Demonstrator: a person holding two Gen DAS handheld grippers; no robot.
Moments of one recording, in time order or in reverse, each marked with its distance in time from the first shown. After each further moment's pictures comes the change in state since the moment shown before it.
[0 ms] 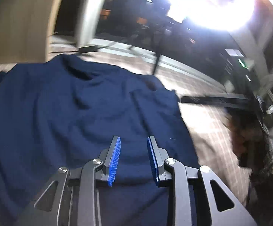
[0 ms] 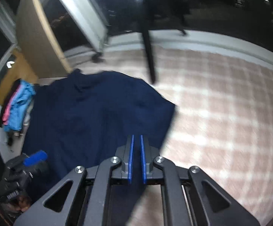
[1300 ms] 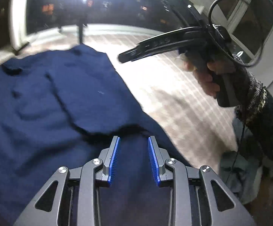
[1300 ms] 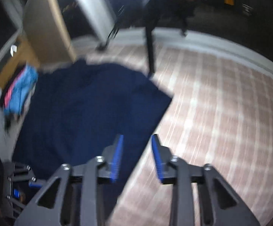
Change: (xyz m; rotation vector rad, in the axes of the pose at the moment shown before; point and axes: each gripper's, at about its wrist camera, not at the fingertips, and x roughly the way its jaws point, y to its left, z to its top) left arm 0.016 -0.080 -0.055 0.269 0.225 -0.227; right arm -0.026 -0.019 -0.046 -0.062 0.085 -0.089
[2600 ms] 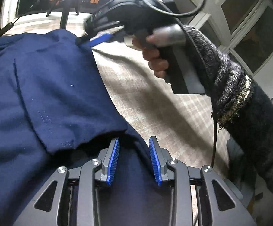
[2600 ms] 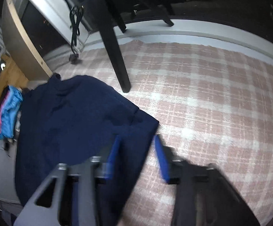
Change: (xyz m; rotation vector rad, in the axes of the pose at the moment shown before) left arm 0.077 -0.035 0.017 -0.088 -0.048 -0.061; right arm 0.031 -0.054 0.046 0.116 -0.005 0.013
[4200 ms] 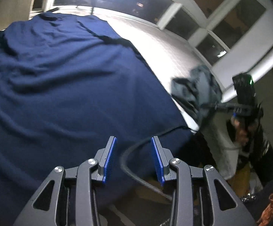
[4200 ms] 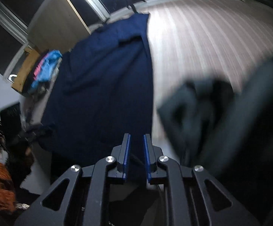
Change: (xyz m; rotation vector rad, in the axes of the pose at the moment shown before) left arm -0.244 0.007 -0.232 0.061 0.083 -0.069; right arm -0.214 0.165 -0.449 0.301 -0.091 0.004
